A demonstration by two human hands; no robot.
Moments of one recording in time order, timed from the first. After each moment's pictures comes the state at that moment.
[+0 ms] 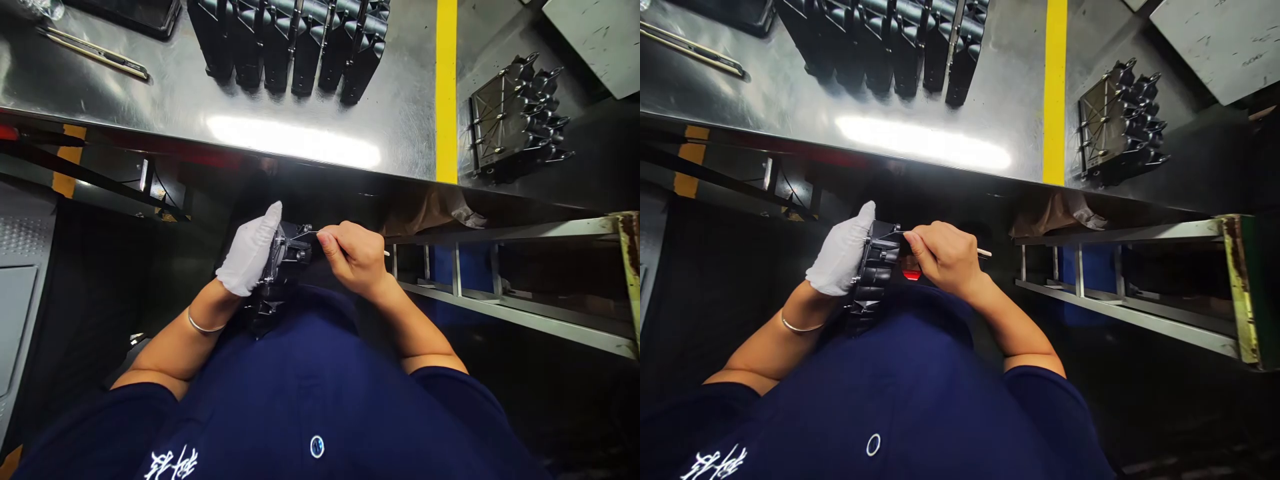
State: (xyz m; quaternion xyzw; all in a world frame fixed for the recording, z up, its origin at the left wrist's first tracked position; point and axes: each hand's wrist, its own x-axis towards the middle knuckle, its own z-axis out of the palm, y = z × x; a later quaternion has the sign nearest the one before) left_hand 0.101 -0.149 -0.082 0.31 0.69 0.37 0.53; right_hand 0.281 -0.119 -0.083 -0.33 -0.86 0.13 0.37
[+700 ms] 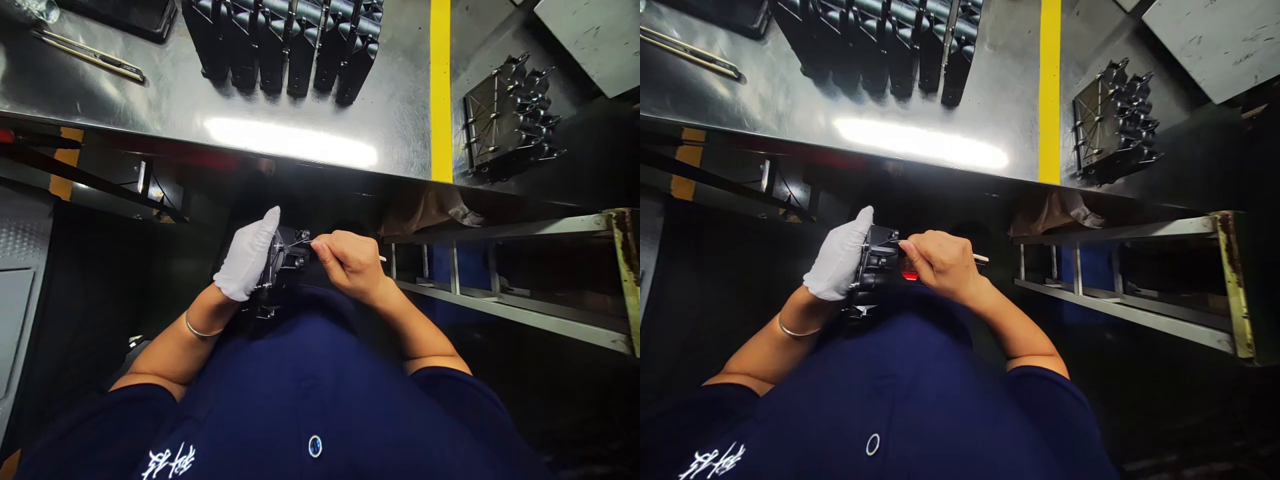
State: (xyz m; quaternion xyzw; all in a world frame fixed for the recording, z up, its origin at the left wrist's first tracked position) left_hand 0.100 -0.155 -0.086 0.33 0.69 0.38 0.52; right_hand 0.284 -0.127 -0.080 -0.32 -0.88 0.15 0.33
